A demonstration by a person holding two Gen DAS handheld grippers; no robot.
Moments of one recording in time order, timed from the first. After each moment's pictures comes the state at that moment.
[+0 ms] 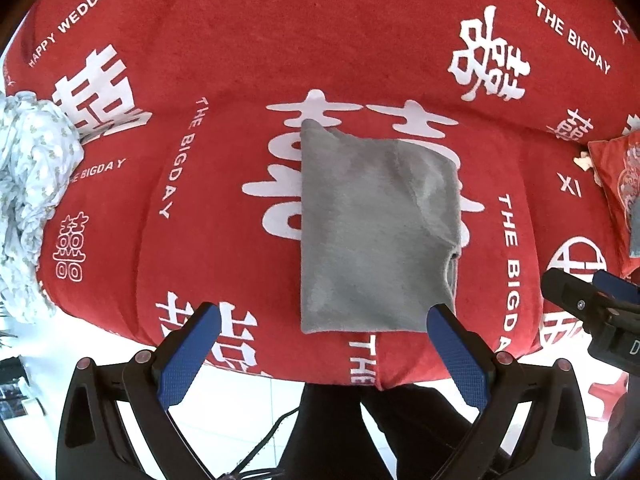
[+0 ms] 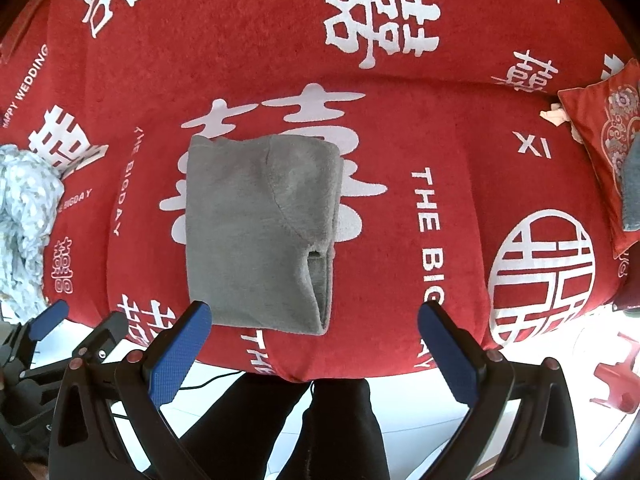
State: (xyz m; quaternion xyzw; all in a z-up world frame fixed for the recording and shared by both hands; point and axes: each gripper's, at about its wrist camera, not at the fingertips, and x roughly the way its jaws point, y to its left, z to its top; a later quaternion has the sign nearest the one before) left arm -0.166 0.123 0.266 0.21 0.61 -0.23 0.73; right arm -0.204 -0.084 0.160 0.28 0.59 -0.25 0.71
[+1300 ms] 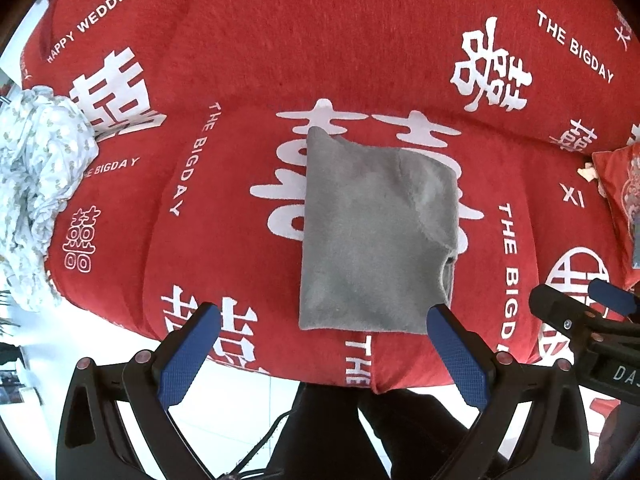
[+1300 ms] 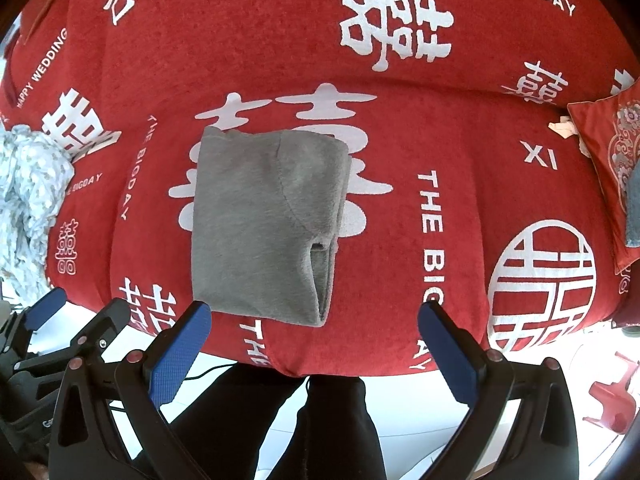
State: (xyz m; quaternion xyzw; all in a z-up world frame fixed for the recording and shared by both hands) left arm -0.183 0.124 0.280 0.20 0.60 -0.21 0.75; right arm -0.210 -0.079 0.166 0.26 0.60 -0.23 0.72
